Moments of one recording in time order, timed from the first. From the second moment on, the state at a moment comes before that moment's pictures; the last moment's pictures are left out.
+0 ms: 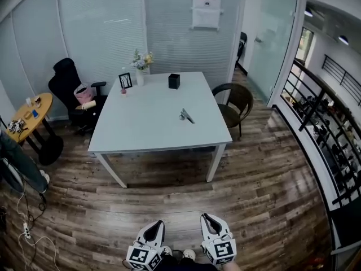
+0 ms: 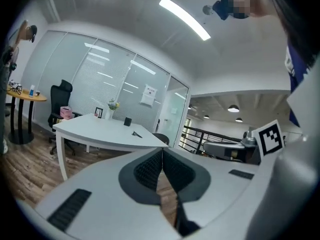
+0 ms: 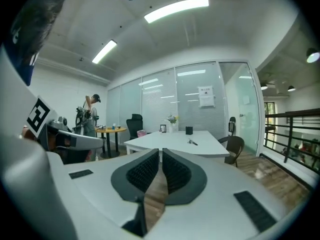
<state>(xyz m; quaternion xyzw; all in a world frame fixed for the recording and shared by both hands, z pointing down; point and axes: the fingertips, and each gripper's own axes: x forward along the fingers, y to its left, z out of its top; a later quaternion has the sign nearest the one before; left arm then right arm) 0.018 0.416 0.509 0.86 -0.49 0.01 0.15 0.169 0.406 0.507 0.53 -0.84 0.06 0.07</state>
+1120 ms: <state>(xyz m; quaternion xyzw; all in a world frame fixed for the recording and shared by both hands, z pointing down) -0.031 0.396 0.491 0.92 -0.37 -0.01 0.13 0.108 0.408 0.517 0.55 -0.82 0.08 0.09</state>
